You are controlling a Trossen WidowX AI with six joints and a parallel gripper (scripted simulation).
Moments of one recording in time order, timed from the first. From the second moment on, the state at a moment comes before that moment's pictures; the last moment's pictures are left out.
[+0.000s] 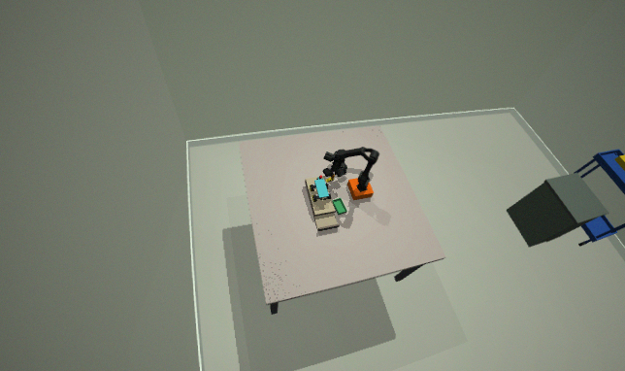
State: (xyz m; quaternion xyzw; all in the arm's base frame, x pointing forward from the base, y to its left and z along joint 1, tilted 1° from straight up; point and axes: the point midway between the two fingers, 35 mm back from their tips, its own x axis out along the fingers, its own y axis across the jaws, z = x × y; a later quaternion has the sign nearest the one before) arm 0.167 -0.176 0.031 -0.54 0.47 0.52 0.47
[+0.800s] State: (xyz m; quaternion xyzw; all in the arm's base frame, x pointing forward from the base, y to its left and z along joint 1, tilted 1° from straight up) arm 0.168 -0.176 0.008 -0.54 0.47 0.52 0.47
